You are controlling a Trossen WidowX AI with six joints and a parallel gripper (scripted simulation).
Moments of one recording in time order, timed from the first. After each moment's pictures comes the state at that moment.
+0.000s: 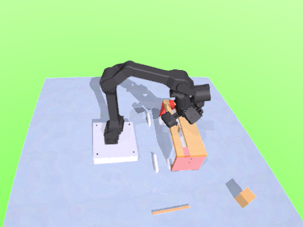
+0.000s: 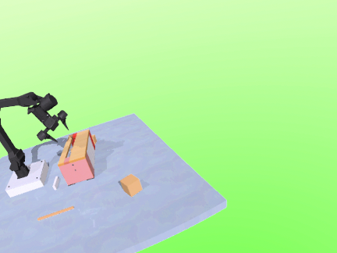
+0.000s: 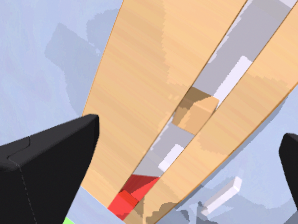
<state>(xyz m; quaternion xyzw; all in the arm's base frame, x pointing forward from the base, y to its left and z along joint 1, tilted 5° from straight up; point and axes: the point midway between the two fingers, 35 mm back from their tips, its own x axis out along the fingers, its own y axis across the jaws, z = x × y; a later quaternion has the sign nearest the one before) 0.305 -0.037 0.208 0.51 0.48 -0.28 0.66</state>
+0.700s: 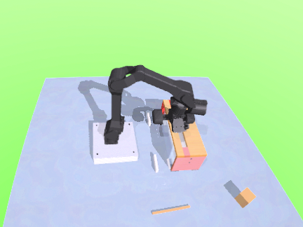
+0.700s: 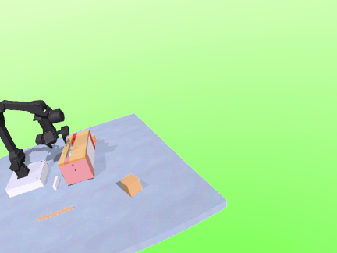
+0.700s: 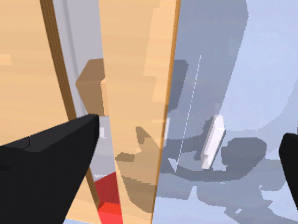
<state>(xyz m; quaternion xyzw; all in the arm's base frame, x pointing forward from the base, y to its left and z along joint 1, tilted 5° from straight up) 0.270 -0.015 0.148 0.59 0.52 -0.43 0.44</state>
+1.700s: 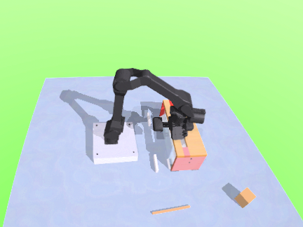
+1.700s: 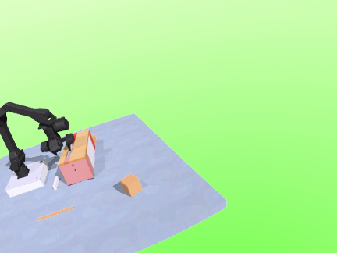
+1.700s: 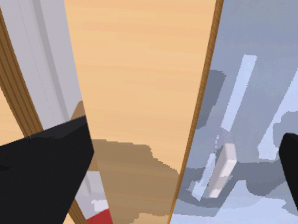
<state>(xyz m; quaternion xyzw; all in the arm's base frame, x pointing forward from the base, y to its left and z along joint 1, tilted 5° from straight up) 0.280 -0.020 0.102 0.60 0.52 -0.43 0.43</state>
